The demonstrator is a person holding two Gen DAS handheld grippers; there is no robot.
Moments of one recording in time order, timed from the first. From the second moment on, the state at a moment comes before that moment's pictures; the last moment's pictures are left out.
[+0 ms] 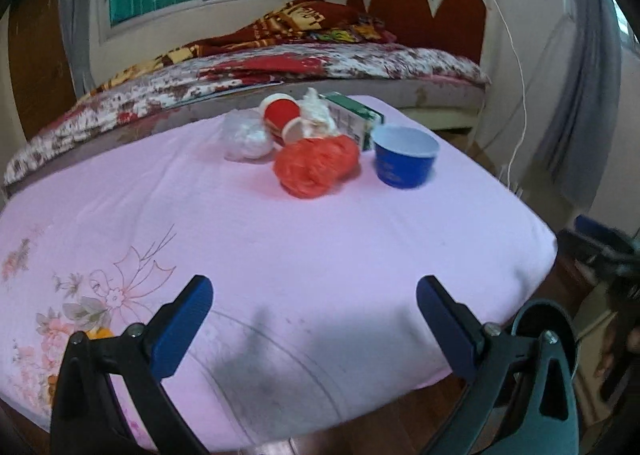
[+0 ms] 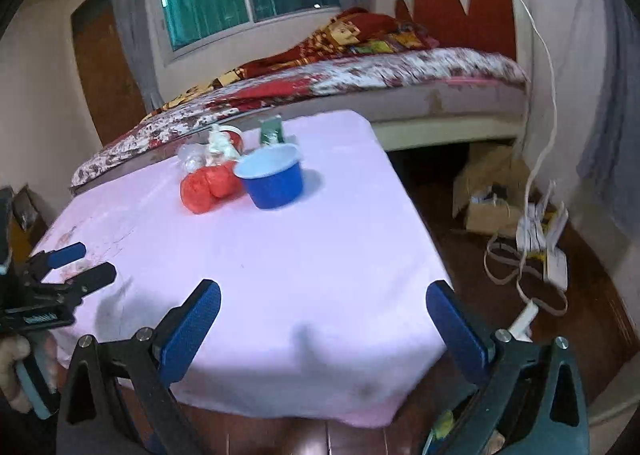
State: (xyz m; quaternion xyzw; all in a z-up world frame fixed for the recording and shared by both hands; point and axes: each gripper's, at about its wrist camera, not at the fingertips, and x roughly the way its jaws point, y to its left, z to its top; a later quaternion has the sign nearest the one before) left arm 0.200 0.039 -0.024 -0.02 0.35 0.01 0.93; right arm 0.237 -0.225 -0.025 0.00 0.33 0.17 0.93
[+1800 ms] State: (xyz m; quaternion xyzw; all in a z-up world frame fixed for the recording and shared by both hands) left arm 0.348 0.059 -0.059 -0.09 0.40 -0.05 0.91; right arm 0.402 -0.155 -0.050 -0.07 0.39 0.18 0.90
